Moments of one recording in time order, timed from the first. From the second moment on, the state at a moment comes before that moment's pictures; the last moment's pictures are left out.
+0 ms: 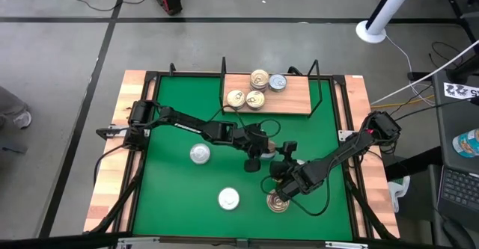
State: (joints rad) left arm -0.05 2.00 1.37 -0.02 -0.02 -0.05; right arm 0.57 1.74 1.07 -0.75 0.83 0.44
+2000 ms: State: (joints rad) left arm -0.05 2.00 1.37 -0.01 0.00 -0.10; right arm 0.51 1.75 1.07 -0.63 0.75 0.34
